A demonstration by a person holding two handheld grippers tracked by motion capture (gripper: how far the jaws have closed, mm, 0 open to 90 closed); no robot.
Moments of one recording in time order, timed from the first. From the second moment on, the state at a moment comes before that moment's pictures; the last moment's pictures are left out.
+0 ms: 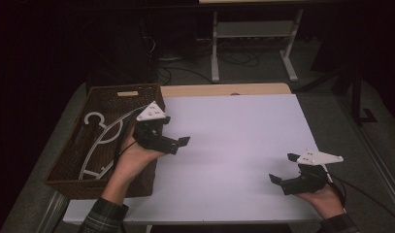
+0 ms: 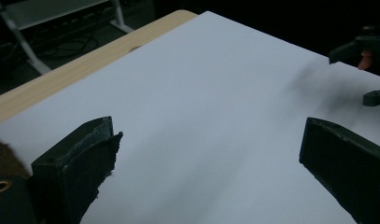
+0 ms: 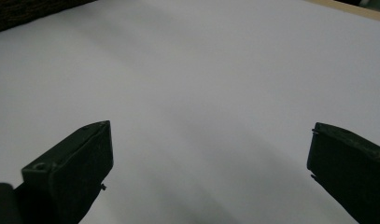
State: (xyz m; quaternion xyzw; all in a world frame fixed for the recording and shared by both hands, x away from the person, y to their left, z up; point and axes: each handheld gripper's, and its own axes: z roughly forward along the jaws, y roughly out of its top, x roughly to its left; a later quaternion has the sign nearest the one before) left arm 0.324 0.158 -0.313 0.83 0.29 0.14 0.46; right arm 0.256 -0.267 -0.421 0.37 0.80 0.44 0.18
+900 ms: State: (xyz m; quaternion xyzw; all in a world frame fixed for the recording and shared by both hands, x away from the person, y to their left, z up) left arm 0.287 0.110 -0.401 0.84 0.26 0.11 0.45; right arm 0.256 -0.266 -0.419 0.36 0.80 0.44 0.17
